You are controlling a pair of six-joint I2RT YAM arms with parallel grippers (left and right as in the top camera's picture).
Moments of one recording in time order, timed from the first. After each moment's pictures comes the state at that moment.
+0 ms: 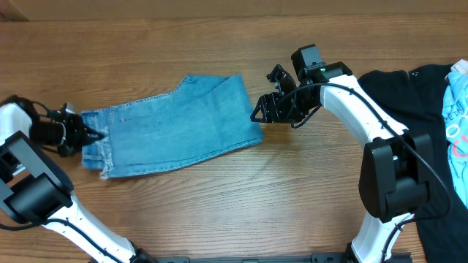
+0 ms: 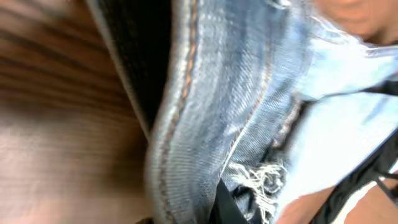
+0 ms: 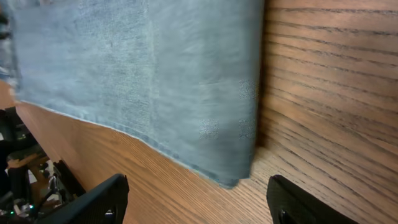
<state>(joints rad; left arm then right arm) 0.66 2.19 1.65 -1.23 0.58 0.14 0.28 1.97 1.49 -0.90 -0.64 0.07</state>
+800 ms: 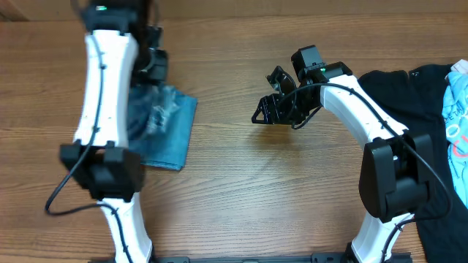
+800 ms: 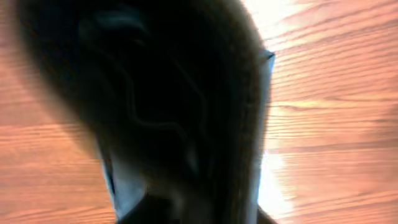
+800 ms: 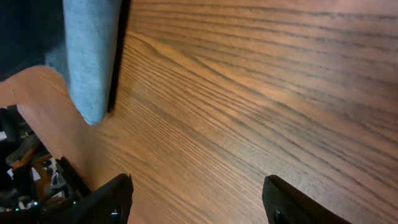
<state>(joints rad) -0.09 2.15 2.33 -1.63 -0.05 0.00 0.28 1.97 1.49 -0.92 -0.64 0.07</state>
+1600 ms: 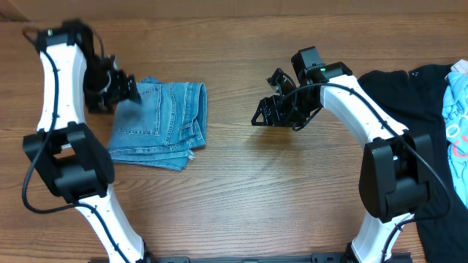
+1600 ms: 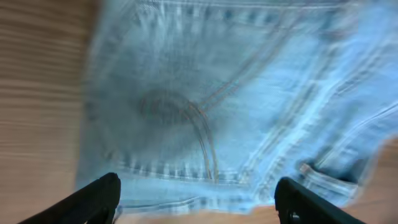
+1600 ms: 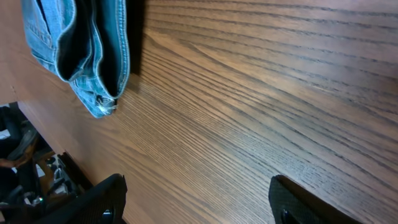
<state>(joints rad) 0.23 2.19 1.98 -1.45 0.23 -0.01 0.28 1.97 1.49 -0.96 -0.64 0.07</state>
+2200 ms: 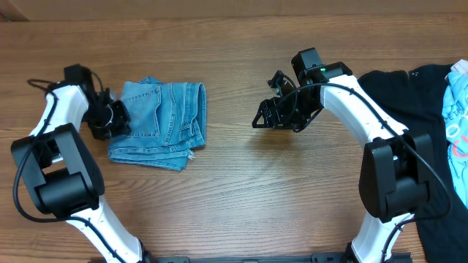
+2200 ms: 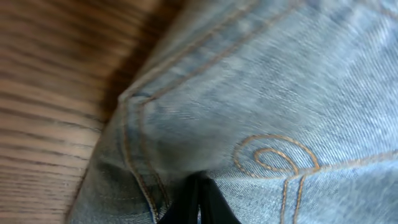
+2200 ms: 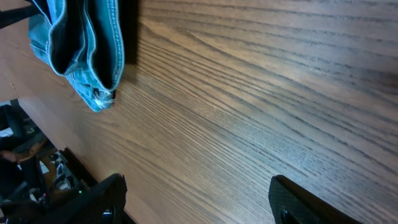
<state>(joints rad) 0.34 2.09 1.47 -0.94 0.24 -0.16 0.28 1.97 1.49 -1.00 -0.64 0.07</state>
